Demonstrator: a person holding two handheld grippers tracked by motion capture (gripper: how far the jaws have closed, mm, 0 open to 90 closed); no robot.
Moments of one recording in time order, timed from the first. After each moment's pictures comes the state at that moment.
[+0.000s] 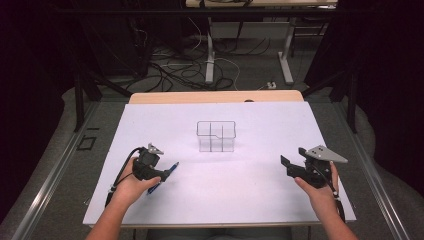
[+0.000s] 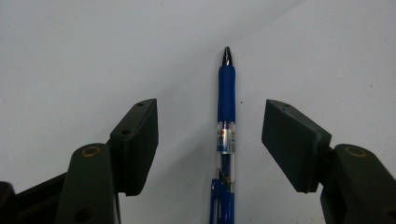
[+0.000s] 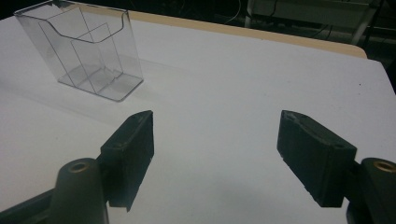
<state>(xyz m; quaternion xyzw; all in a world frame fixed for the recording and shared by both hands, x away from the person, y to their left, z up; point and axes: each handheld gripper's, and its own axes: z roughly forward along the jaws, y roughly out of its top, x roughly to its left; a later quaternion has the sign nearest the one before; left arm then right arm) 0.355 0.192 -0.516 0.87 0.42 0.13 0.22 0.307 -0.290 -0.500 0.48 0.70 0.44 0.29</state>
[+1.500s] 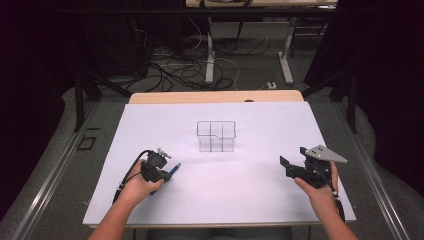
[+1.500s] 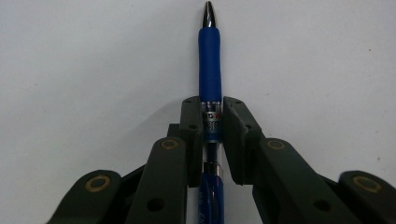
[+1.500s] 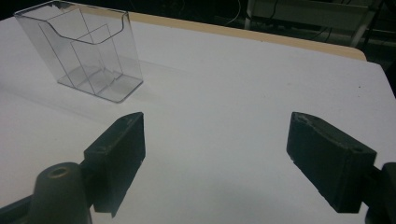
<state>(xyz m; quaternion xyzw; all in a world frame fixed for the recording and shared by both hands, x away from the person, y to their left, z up) 0.362 0.180 -0.532 0.89 0.41 0.06 0.18 0.308 -0.290 -0.500 0.47 0.70 0.45 0.29</state>
